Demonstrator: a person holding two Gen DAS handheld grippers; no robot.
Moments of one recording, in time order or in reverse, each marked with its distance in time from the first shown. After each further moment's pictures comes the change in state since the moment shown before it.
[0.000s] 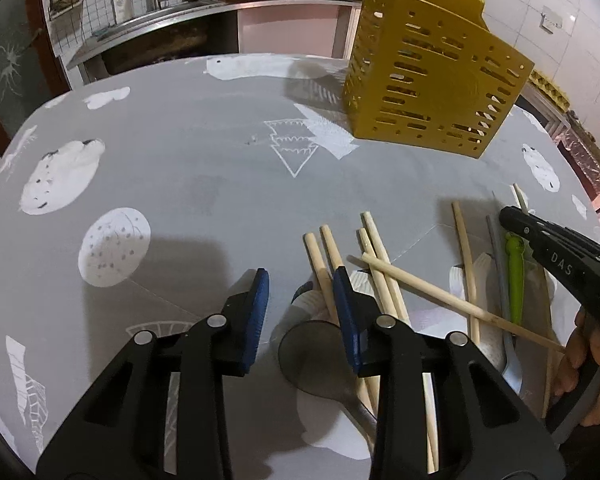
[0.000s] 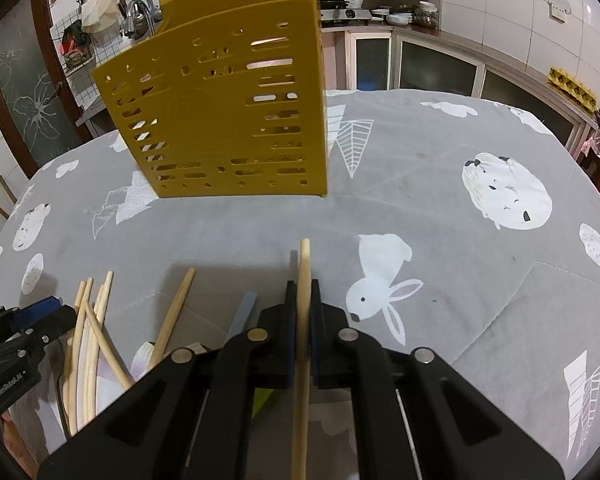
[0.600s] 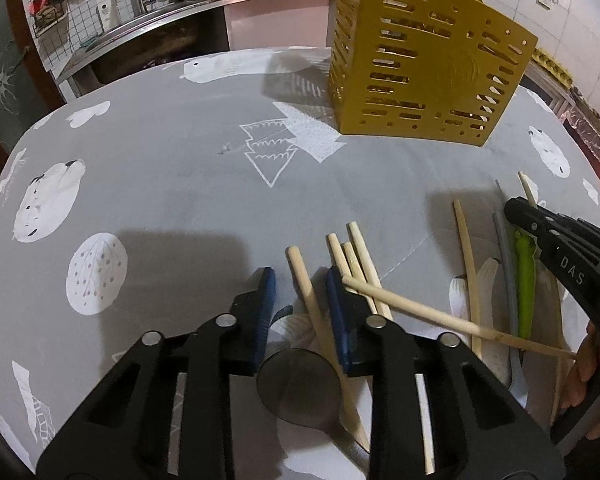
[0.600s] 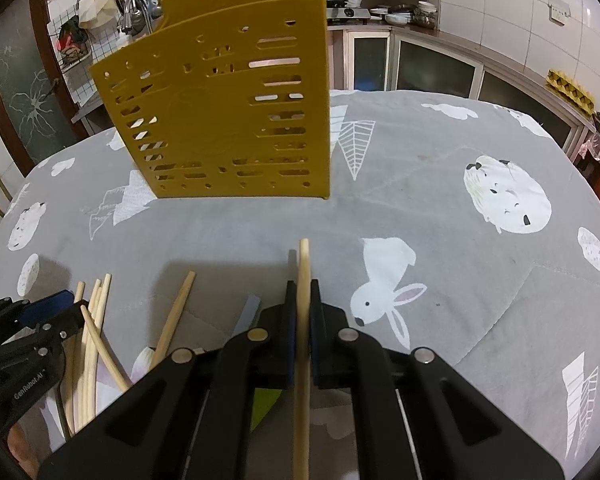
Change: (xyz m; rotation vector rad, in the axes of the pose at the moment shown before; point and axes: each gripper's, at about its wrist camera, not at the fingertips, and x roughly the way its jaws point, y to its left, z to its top) left arm 0.015 -0.017 0.016 0.065 0.043 0.041; right arm 0.006 0.007 0.006 -0.009 0.009 -0.022
